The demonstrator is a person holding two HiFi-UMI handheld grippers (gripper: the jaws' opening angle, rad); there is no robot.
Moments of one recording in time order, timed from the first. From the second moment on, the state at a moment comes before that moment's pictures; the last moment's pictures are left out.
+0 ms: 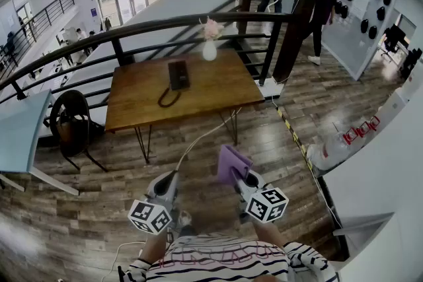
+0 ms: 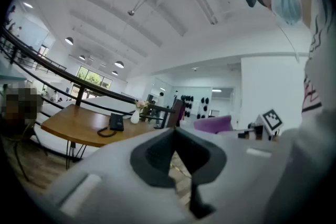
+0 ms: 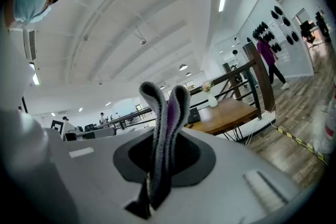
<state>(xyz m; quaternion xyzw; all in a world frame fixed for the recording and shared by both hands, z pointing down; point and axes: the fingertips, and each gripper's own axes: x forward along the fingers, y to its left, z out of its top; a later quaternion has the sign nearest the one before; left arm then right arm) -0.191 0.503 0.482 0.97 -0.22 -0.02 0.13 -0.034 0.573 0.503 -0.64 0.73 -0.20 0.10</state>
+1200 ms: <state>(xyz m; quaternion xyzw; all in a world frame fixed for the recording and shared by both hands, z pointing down) -0.249 0.275 0.480 0.97 -0.19 -0.02 0.17 -0.075 0.347 0.494 -0.66 0.70 -0.23 0.13</state>
